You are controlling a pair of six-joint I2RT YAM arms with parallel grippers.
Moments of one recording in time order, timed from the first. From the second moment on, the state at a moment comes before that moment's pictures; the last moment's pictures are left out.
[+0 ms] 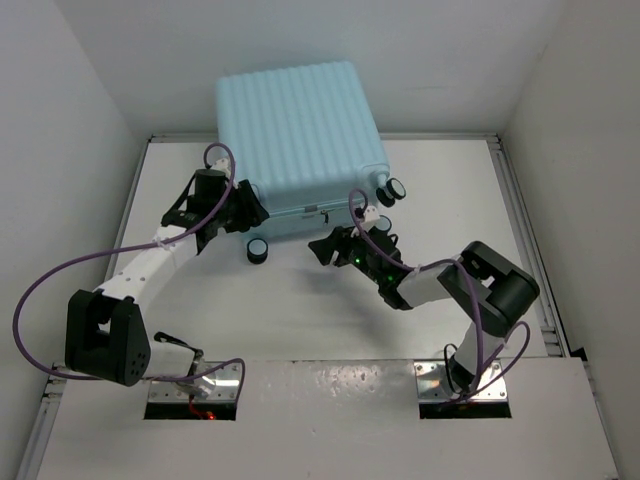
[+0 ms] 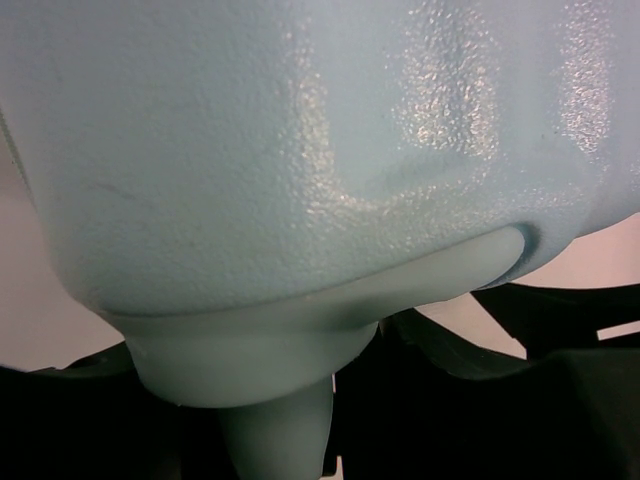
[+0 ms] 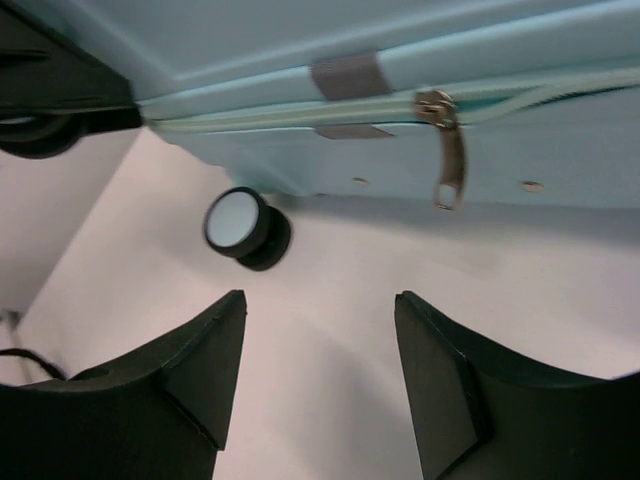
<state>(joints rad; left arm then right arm) -0.24 1.34 0.96 -0.27 0.16 -0.53 0.73 1.73 0.51 1.07 -0.01 0.58</state>
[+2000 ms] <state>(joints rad) -0.24 1.36 0.96 -0.27 0.17 -0.53 0.61 1.90 0.64 1.13 0.00 0.43</state>
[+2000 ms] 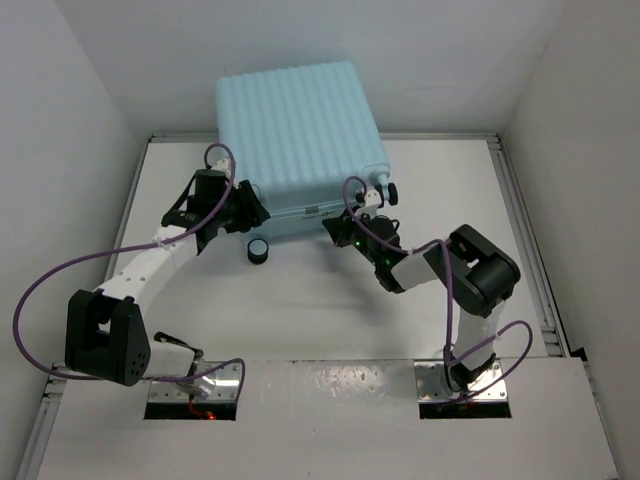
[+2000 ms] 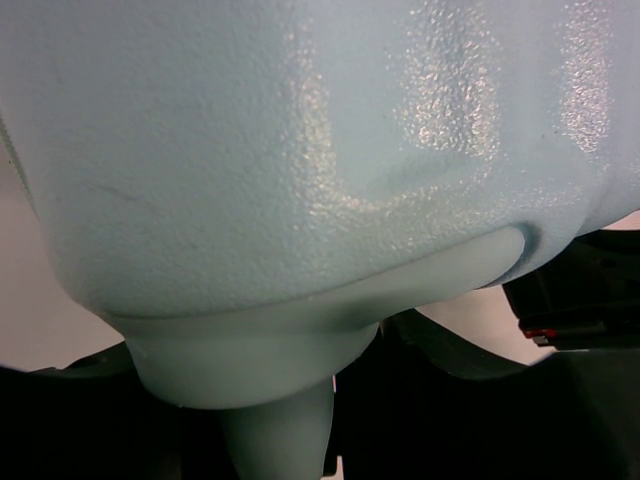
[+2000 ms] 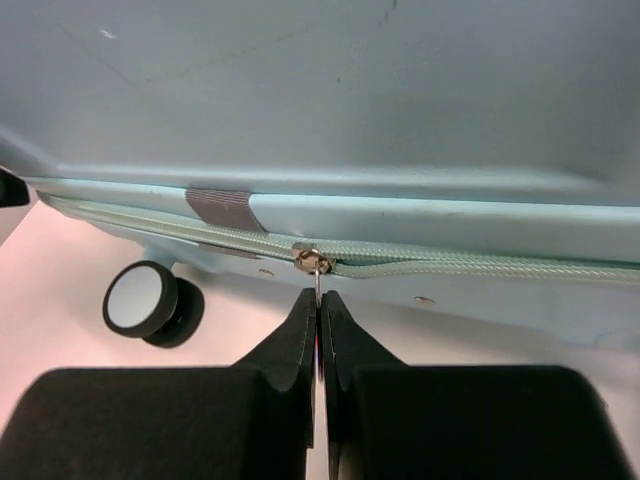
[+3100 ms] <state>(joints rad) -0.13 1.42 1.12 -0.53 0.15 -0.38 0.37 1.58 0.43 0.93 0.03 0.42</state>
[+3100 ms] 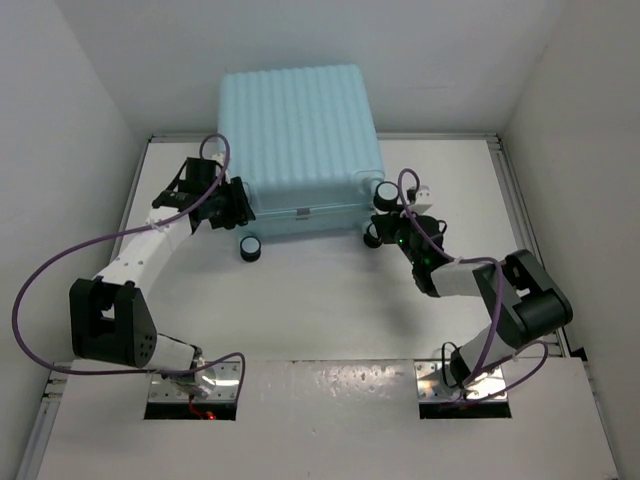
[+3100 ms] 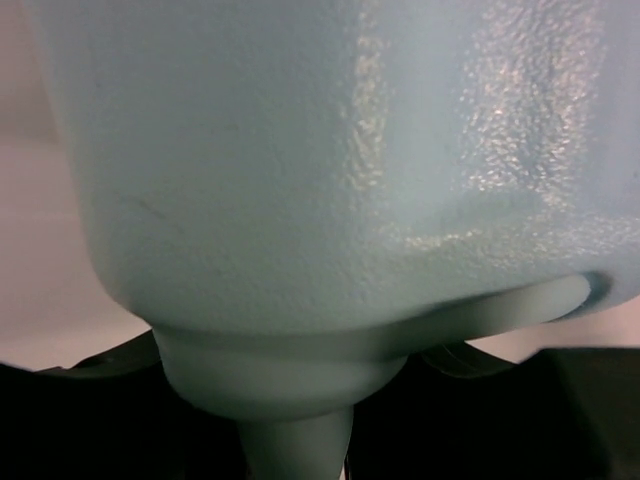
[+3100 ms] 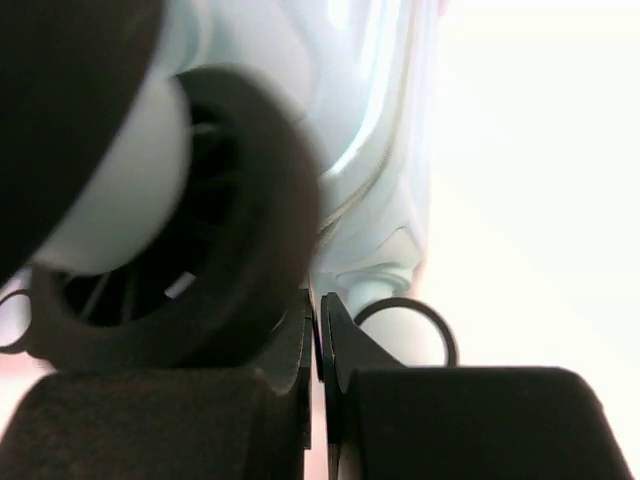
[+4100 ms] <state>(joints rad) 0.06 1.67 1.35 -0.57 0.05 0.11 0.14 2.09 1.10 0.85 -0.40 0.30</state>
